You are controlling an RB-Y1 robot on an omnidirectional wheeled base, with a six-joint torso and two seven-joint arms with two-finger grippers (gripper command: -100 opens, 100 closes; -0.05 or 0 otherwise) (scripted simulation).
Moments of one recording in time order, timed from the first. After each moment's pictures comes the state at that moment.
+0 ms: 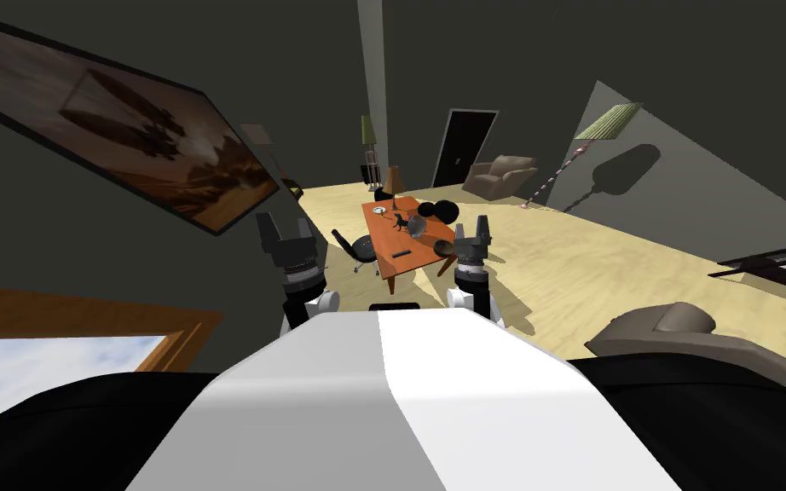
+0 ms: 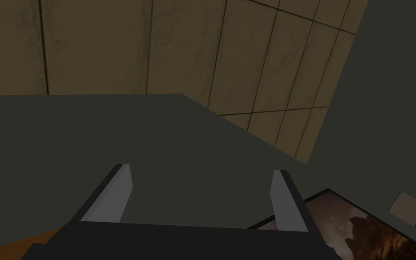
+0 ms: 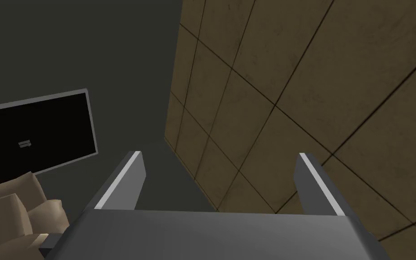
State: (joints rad) left arm 0.49 -0.01 -0.02 -2.34 0.02 -0.59 0.02; right arm 0.48 -0.04 0.01 -2.23 0.07 -0.53 -0.13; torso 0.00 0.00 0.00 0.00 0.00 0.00
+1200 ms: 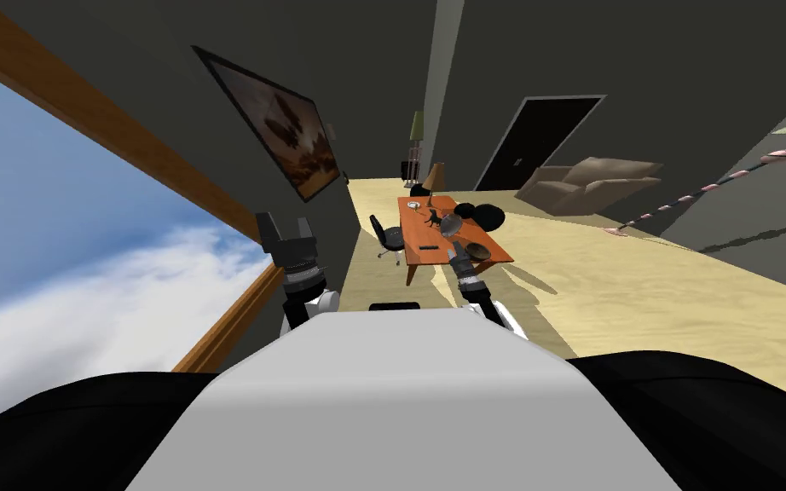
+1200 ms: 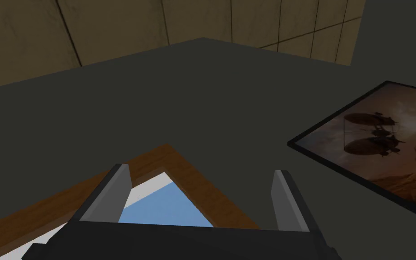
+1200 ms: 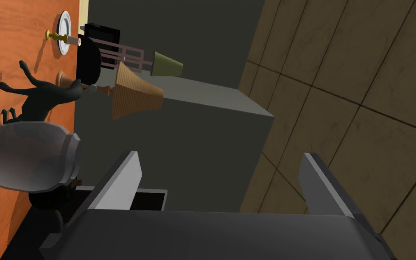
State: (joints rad) left arm 0.49 -0.01 -0.02 -2.34 0.02 -0.59 0.02; right arm 0.56 -0.37 0.03 -2.01 0.03 -0.44 -0.08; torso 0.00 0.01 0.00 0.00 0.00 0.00
